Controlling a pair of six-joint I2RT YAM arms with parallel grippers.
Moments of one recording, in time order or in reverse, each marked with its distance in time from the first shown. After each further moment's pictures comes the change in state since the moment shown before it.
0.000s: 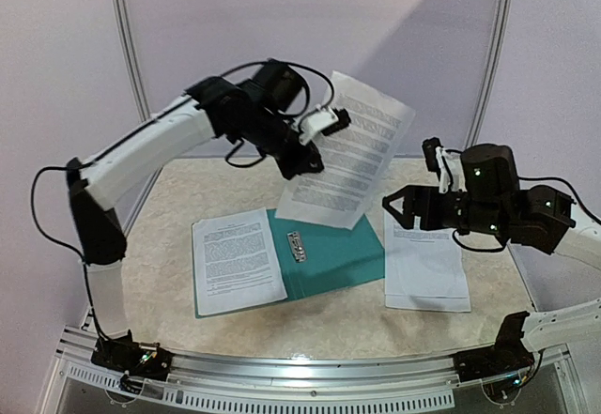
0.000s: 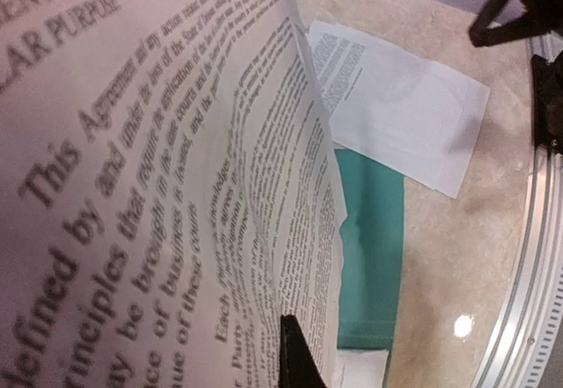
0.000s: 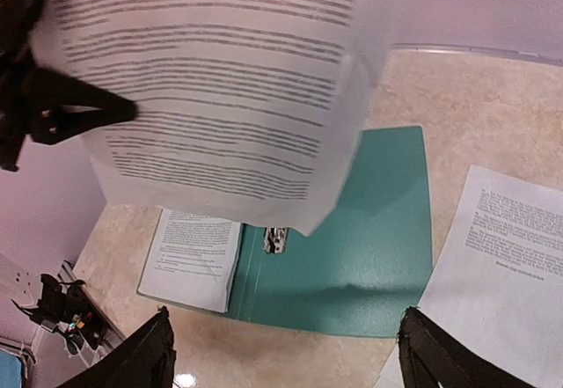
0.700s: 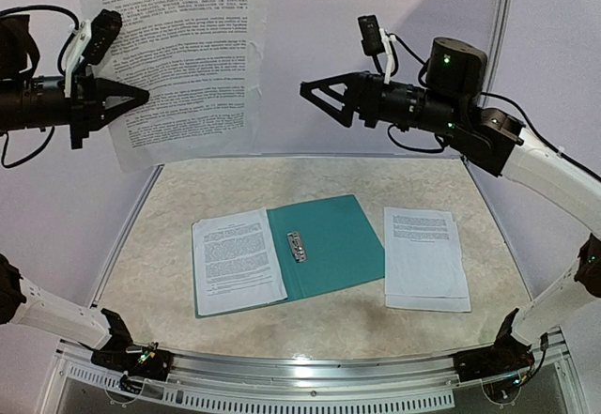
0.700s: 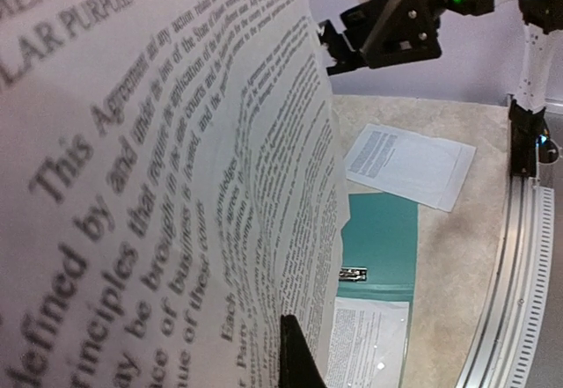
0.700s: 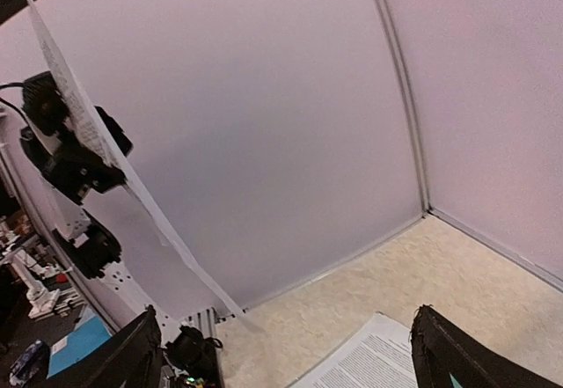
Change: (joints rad) left arm 0.083 -0.760 -0.039 -0.237 -0.069 0.121; right arm -0.050 0.455 0.576 0.430 -0.568 -0.224
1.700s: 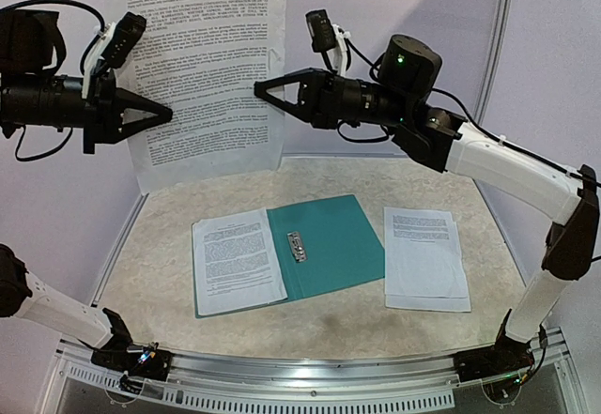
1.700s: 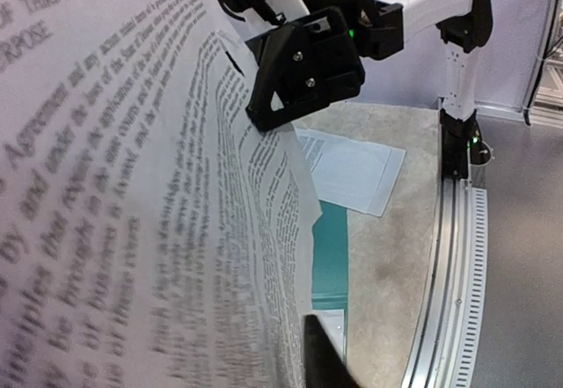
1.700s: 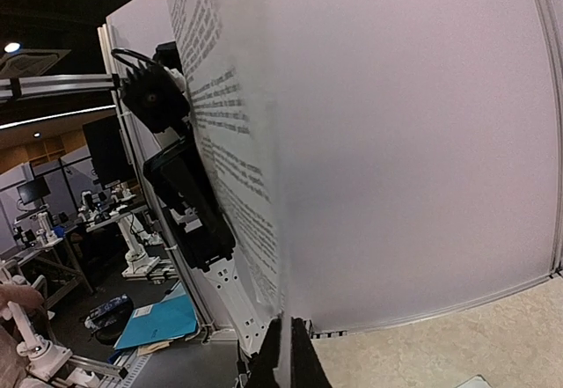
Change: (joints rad) left arm 0.001 0.059 0.022 -0.040 0.226 -0.056; right arm 0.060 0.272 0.185 0.332 -0.369 0.111
